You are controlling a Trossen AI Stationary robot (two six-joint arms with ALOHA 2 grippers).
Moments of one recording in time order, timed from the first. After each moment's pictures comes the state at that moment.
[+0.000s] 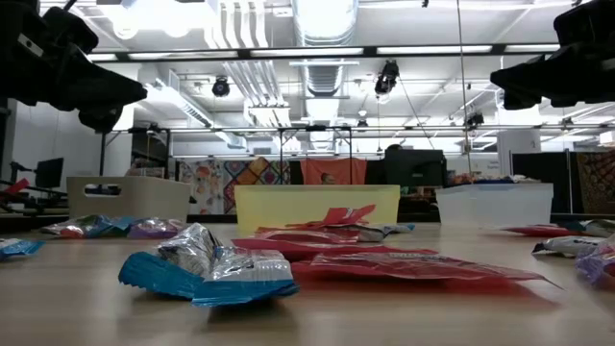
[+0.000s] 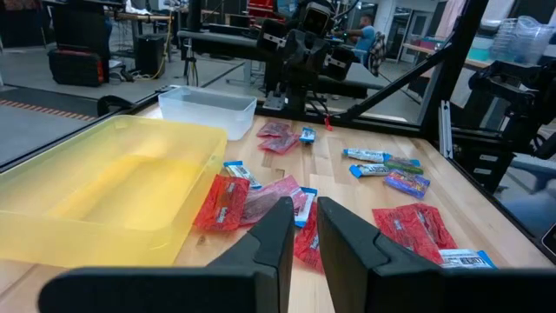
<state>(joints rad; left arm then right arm) -0.22 0.09 0.08 -0.08 -0.28 -0.17 -0.02 0.03 0.02 0.03 -0.10 -0.21</state>
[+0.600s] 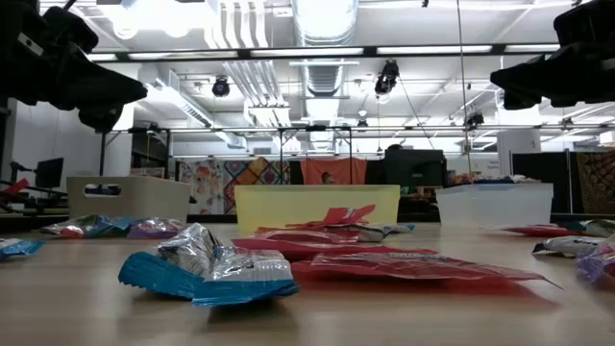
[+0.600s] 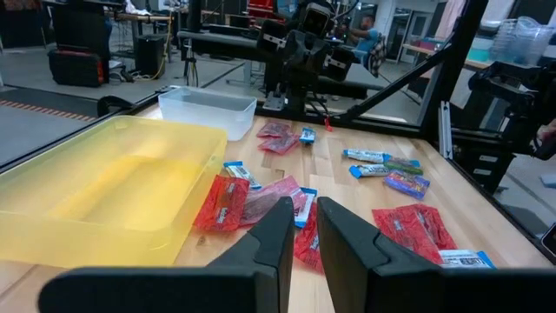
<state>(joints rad) -0.22 0.09 0.08 -0.07 -0.28 -0.17 -0.02 0.03 0.02 0.03 -0.10 -0.21</state>
